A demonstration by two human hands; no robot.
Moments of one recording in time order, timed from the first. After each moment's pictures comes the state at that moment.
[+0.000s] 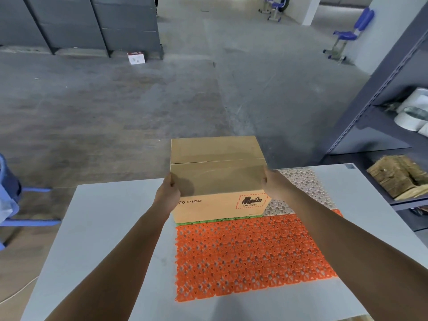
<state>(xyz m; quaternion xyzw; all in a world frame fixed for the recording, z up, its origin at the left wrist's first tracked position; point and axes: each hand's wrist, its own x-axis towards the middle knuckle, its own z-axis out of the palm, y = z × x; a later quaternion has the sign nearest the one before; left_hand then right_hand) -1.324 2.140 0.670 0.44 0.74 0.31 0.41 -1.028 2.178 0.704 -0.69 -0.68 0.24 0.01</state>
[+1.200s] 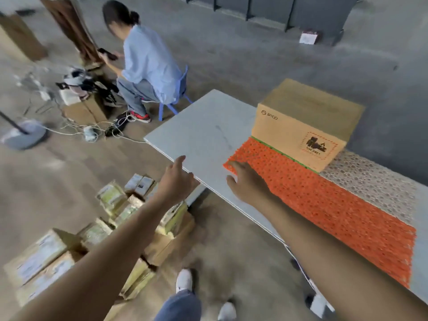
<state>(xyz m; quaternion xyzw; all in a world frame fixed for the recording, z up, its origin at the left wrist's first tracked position) -1.204 1.728 0.696 0.27 0.90 0.29 0.17 -1.079 1.889 0.673 -0.27 -0.92 0.28 0.03</state>
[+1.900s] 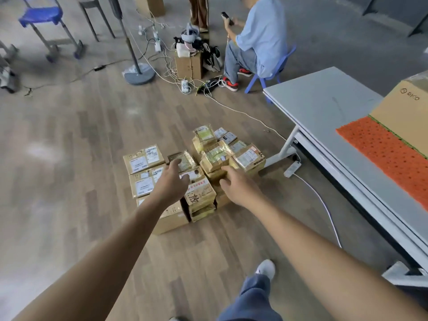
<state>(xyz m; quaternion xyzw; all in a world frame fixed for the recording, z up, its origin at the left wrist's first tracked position) -1.125 1.282 0.663 0.06 0.93 0.32 0.15 -1.074 1.478 0.632 -0.11 -0.94 0.32 -0.12</state>
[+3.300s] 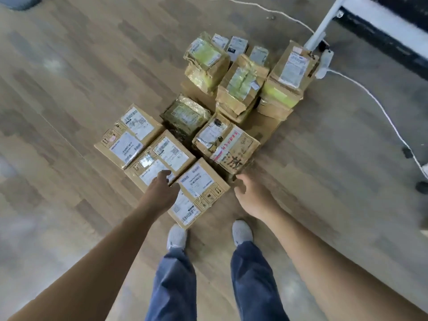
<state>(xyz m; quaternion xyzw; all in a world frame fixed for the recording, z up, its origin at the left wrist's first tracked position) -1.389 1.102 0.338 0.08 0.89 0.18 0.41 -1.222 1.285 0.323 -0.40 -0.78 0.43 -0.21</state>
